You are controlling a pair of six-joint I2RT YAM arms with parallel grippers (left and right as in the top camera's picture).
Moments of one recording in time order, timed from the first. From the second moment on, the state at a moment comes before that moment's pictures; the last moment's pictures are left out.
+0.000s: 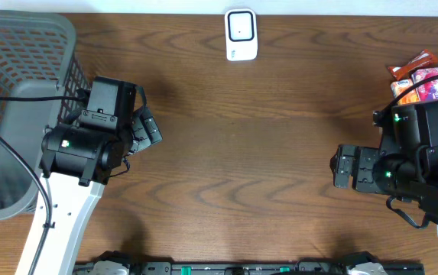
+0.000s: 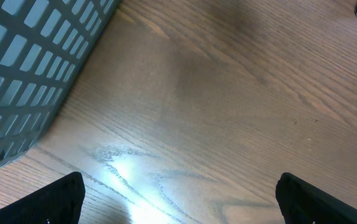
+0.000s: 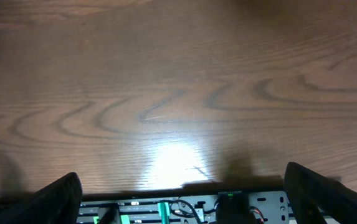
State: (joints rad) left arm -0.24 1.23 1.34 -1.24 -0.19 -0.62; right arm 0.22 1.15 1.66 -1.68 0.00 0.35
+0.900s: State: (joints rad) left arm -0.24 1.23 1.34 -1.24 -0.19 -0.62; right arm 0.22 0.93 1.34 -1.25 0.01 0.25
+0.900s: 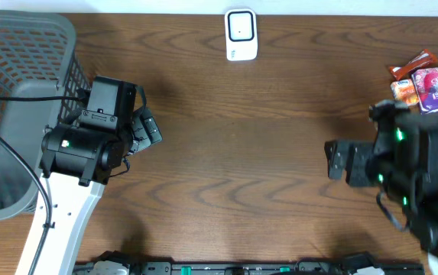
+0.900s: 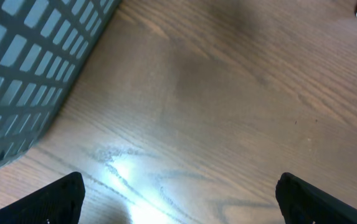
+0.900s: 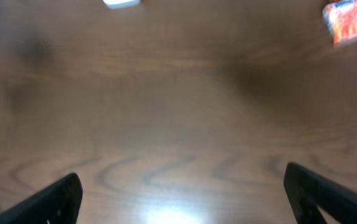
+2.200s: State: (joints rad) left arm -0.24 1.23 1.34 -1.24 -0.19 -0.62; right arm -0.02 0.01 0.10 -0.10 -0.13 0.17
